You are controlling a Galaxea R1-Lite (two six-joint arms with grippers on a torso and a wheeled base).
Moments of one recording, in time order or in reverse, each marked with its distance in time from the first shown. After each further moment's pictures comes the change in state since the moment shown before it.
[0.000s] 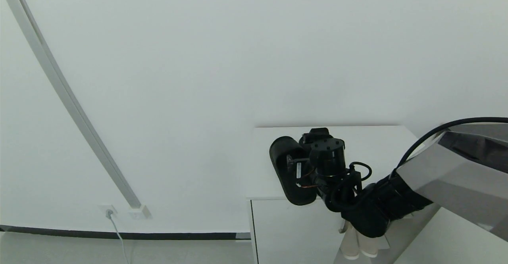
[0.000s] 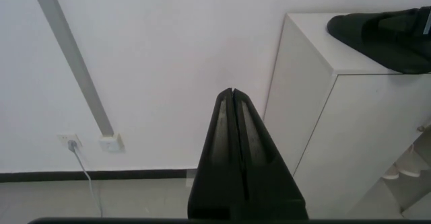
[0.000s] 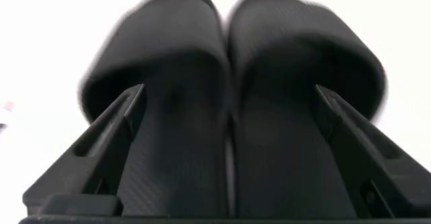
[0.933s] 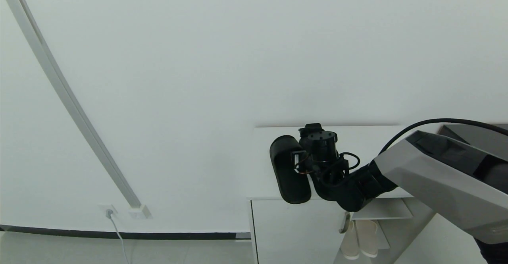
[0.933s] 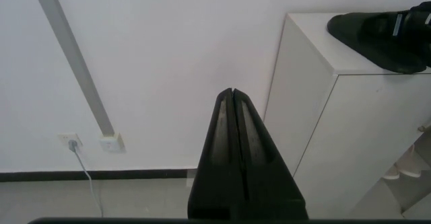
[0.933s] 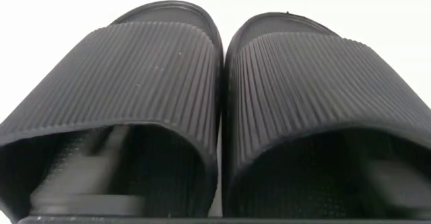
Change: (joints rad) left arm 0.000 0.000 0.000 0.000 0.000 0.000; right arm -0.082 0.154 -0.245 0.086 0.084 -0.053
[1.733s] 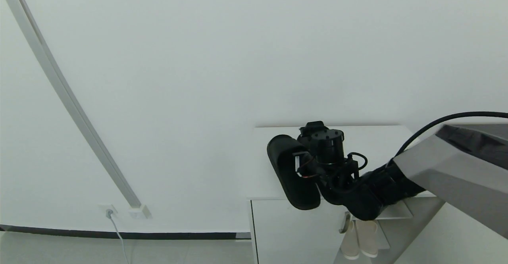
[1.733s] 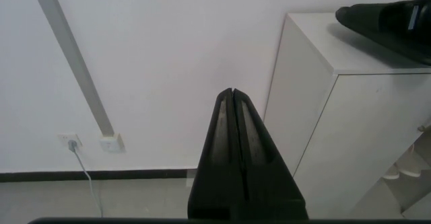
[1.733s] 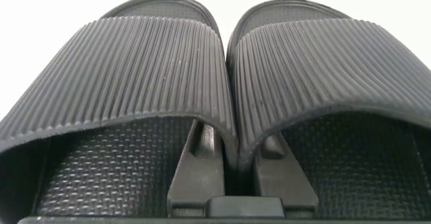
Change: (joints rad) left arm -0.001 0.000 0.000 0.000 0.000 0.001; right arm 0.055 -0.147 0.165 -0.012 0.020 0.004
